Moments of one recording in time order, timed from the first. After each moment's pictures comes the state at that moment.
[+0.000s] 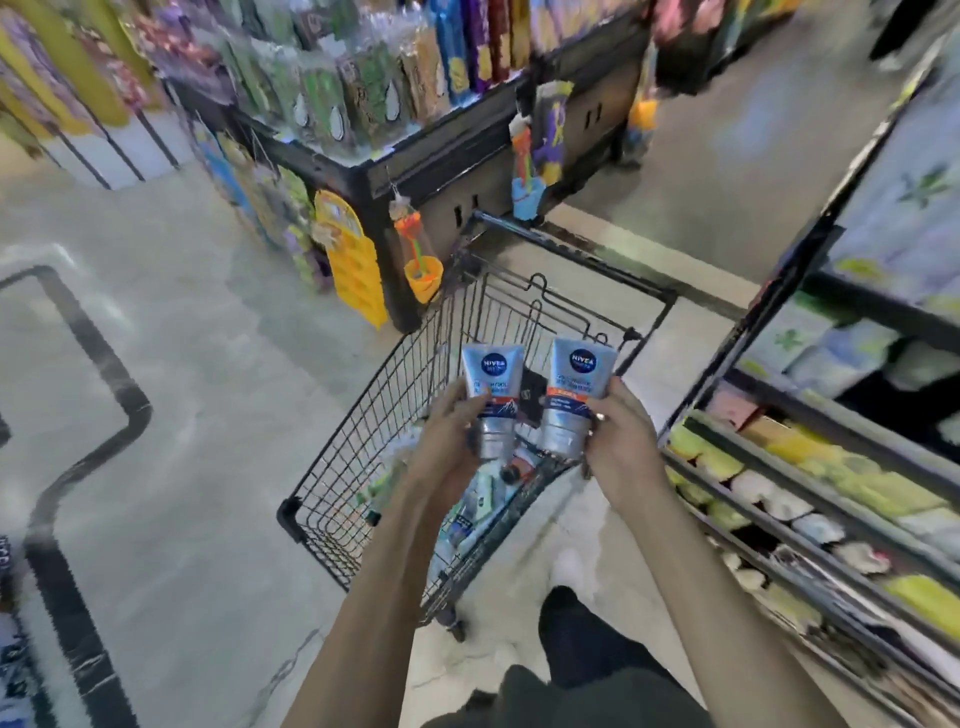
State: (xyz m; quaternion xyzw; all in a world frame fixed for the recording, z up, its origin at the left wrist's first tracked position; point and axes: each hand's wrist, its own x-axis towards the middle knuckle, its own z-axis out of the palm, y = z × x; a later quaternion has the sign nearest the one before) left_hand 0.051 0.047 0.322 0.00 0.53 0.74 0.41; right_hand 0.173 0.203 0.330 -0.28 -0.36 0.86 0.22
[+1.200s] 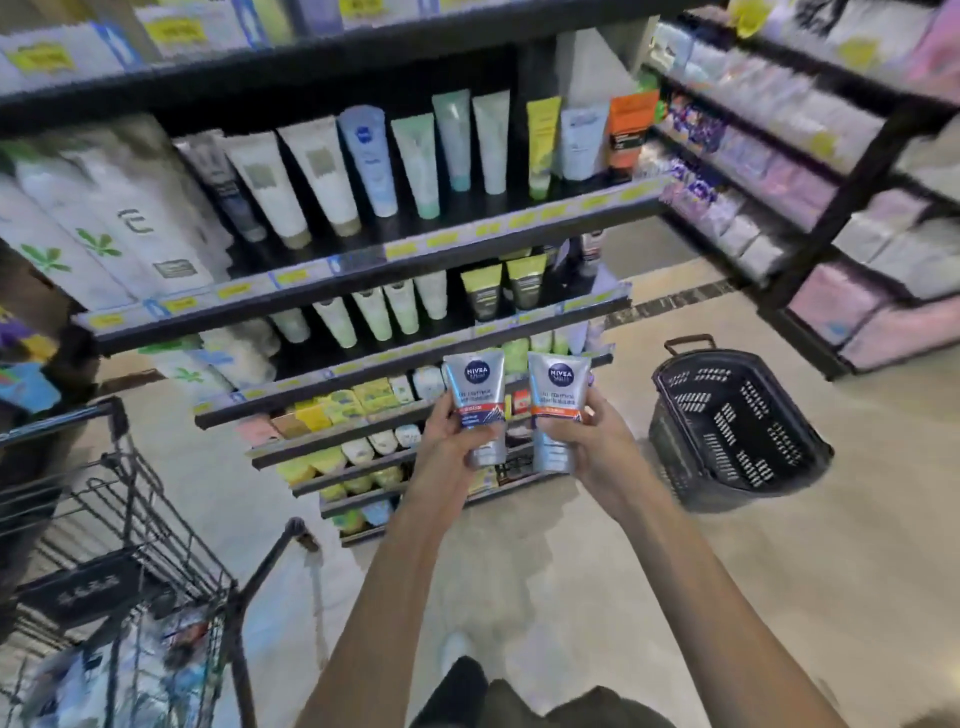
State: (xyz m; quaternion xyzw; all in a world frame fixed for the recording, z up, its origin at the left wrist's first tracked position) left_hand 0.600 0.304 0.333 0.32 0.45 0.51 0.66; right_hand 0.785 0.296 0.334 -0.47 -0.29 0.66 0.51
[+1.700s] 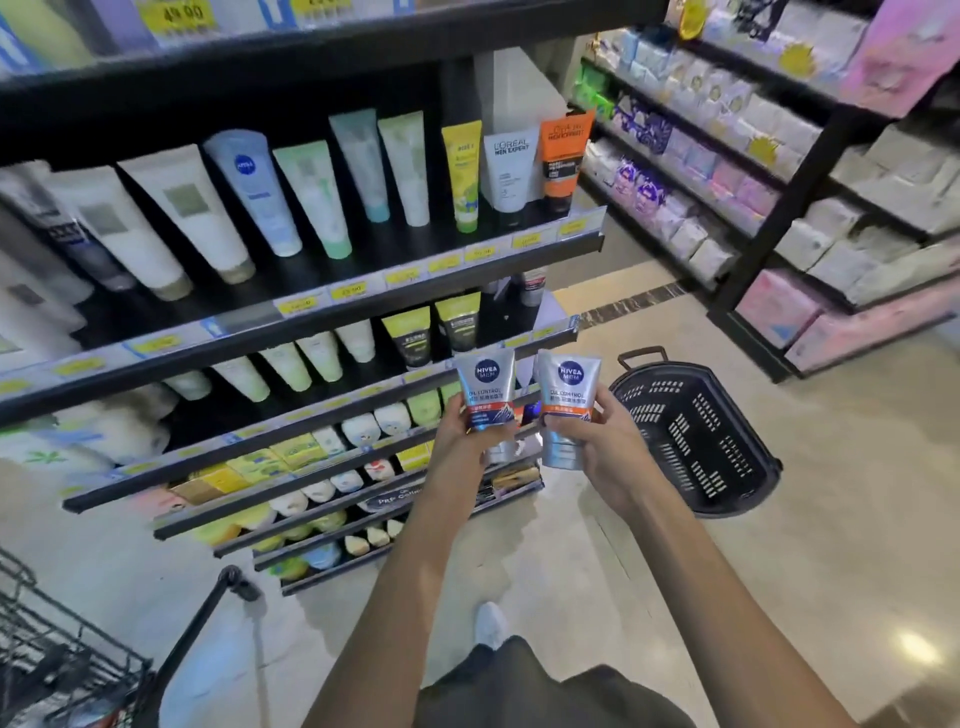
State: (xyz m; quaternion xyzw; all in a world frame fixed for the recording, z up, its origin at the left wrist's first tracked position) left_hand 0.712 0.424 0.309 0.33 0.48 0.45 0.68; right_hand 0.889 0.397 0.331 -0.52 -0.26 0.61 0.53
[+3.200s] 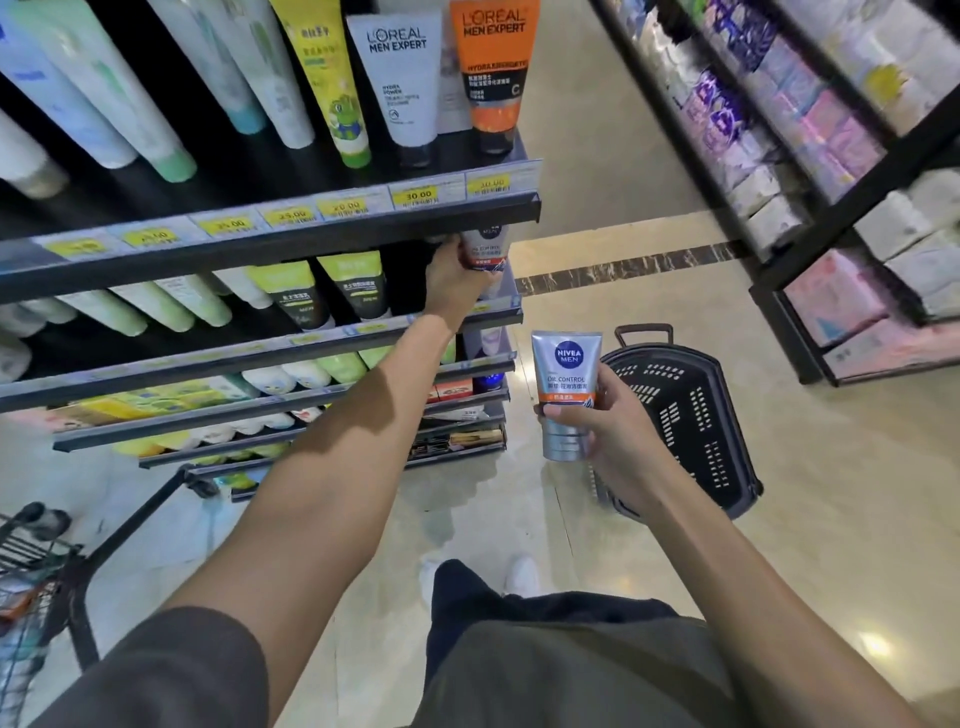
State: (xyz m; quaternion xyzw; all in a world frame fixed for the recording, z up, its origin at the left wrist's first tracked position) left_hand 0.879 0.688 0.231 0.49 0.66 0.41 0.39; right_hand 1.083 0.497 0.278 -0.52 -0.32 0.68 0.40
